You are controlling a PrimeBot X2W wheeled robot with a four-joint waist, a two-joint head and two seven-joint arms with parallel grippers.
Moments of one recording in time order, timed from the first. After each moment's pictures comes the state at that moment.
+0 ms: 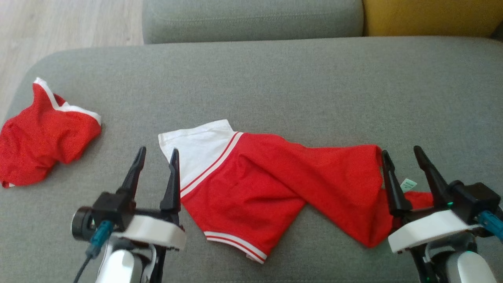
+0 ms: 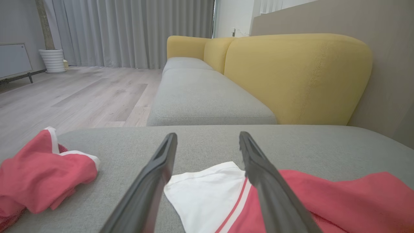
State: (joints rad) left arm -0.05 0.07 -0.22 0.10 -0.16 0.02 -0.25; right arm 0.07 -0.07 0.05 -0.10 0.17 0.12 0.05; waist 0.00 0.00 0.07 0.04
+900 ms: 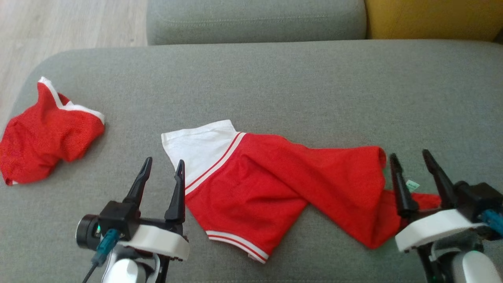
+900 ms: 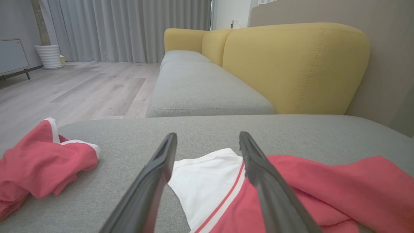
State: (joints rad) left arm -0.01 0.08 -0.25 0.09 -0.15 0.04 -0.25; right arm 0.06 -0.07 0.01 -0.07 0.14 0.12 0.05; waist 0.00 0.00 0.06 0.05
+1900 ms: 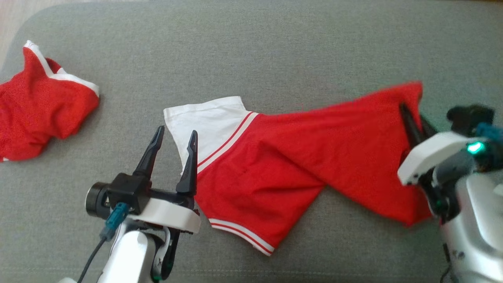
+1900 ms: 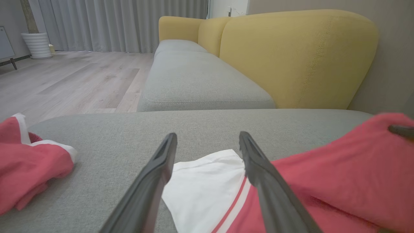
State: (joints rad) left arm -0.13 0.06 -0.30 0.10 -0.15 0.04 -0.25; right arm -0.32 -0.19 0.08 0.33 0.30 0.12 0.23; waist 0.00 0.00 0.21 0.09
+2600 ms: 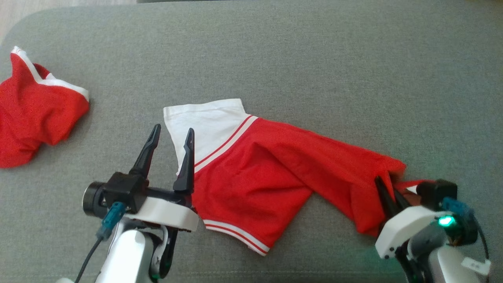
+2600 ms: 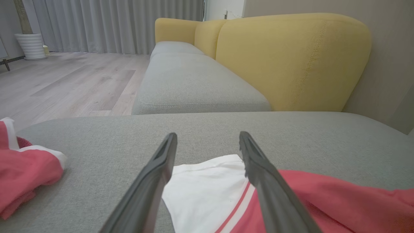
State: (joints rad) left arm -0.13 0.06 -0.29 0.10 -0.15 0.03 -0.25; right arm -0.04 -0.09 0.08 0.22 0.21 0.12 0.18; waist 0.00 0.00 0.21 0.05
